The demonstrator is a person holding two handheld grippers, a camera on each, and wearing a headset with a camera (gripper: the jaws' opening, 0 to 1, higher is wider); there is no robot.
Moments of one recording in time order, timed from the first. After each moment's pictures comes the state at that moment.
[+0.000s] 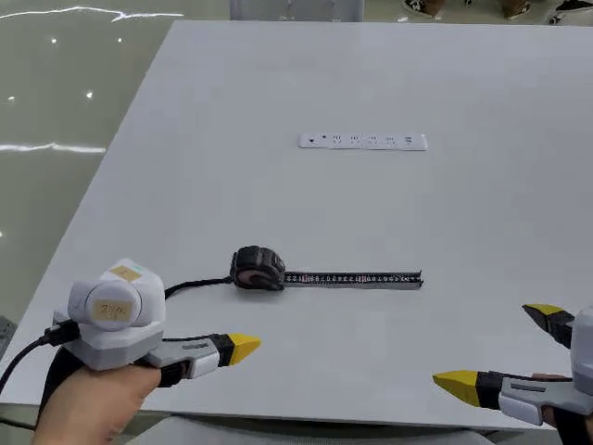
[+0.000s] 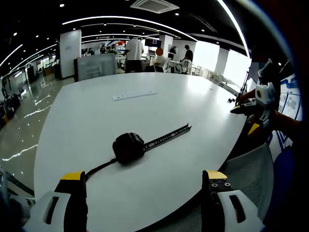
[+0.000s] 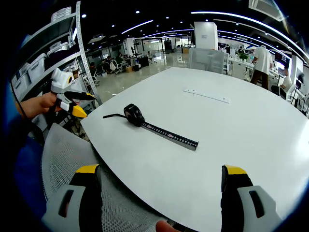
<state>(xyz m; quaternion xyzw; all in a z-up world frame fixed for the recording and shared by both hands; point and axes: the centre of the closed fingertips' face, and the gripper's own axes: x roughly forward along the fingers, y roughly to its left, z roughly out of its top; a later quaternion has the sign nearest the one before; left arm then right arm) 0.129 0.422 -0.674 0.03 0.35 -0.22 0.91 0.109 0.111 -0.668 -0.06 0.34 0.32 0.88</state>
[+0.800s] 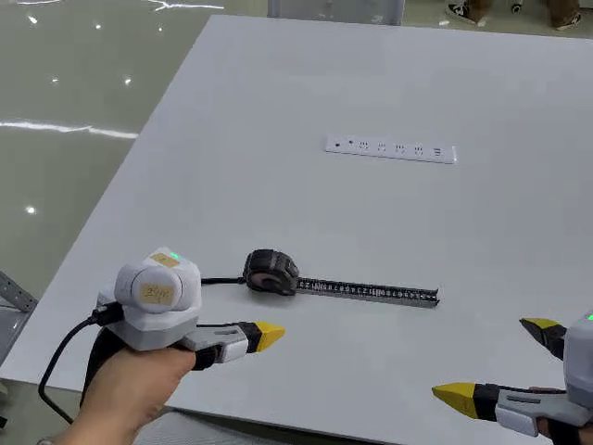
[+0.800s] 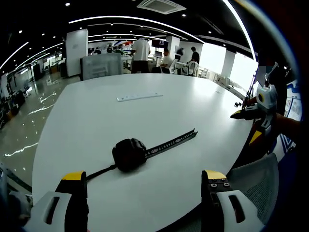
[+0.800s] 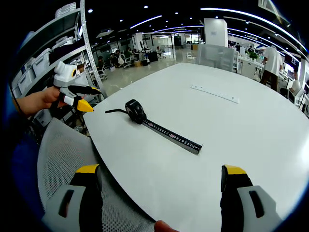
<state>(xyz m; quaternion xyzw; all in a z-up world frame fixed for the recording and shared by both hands) 0.151 0.408 -0.681 0.03 0.35 -0.20 0.92 0.133 0.121 -0.681 -0.08 0.36 0.36 0.86</state>
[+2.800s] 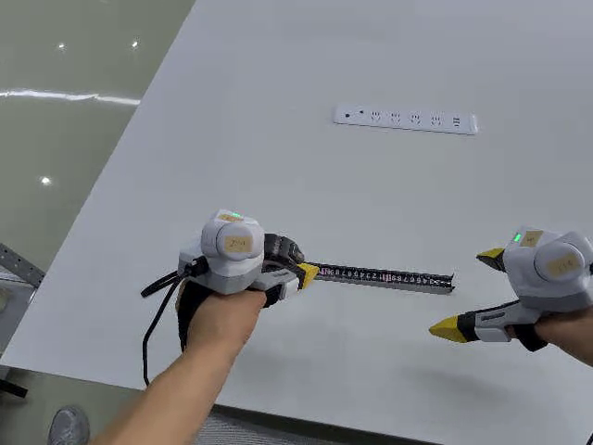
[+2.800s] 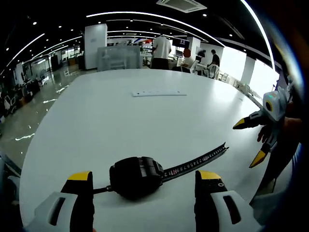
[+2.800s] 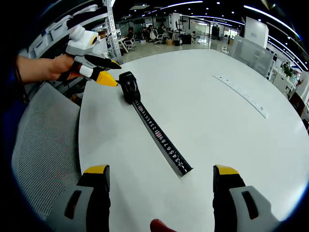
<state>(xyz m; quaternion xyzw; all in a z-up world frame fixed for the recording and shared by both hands) 0.241 0.392 -0.745 0.00 0.36 -0.10 0.93 0.222 0.140 -0.758 -0.20 0.39 0.47 0.77</state>
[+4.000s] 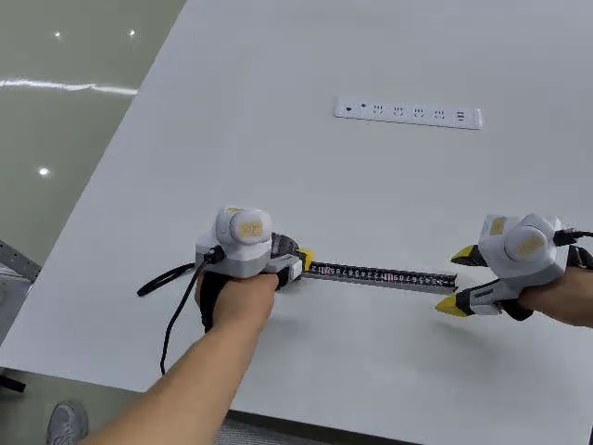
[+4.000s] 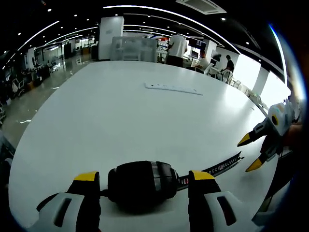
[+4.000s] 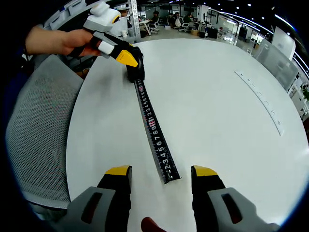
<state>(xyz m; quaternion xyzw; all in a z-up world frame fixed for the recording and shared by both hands) 0.265 0.398 -0.782 -0.04 0.38 -0.06 0.92 0.245 0.140 -0.800 -0.29 0.40 0.53 0.69</state>
